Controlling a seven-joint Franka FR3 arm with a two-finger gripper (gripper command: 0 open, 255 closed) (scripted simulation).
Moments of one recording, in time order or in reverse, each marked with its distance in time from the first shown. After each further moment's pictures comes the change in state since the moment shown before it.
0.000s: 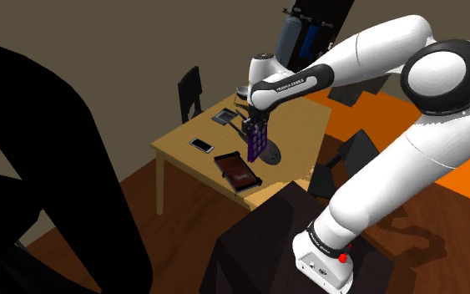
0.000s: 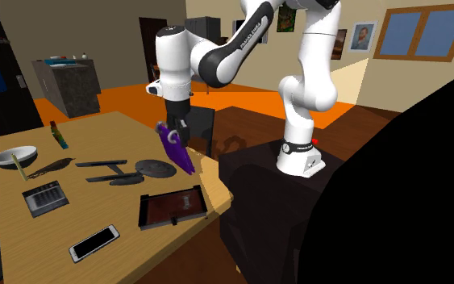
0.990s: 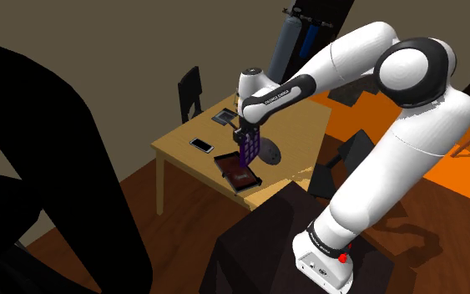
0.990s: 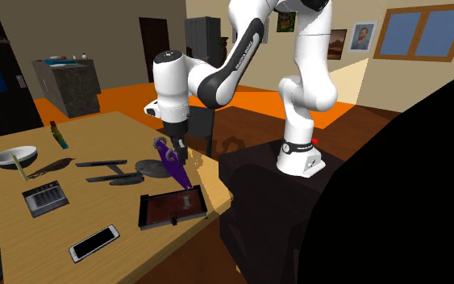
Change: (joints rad) arm 0.012 0.145 0.016 0.009 -0.036 0.121 0.083
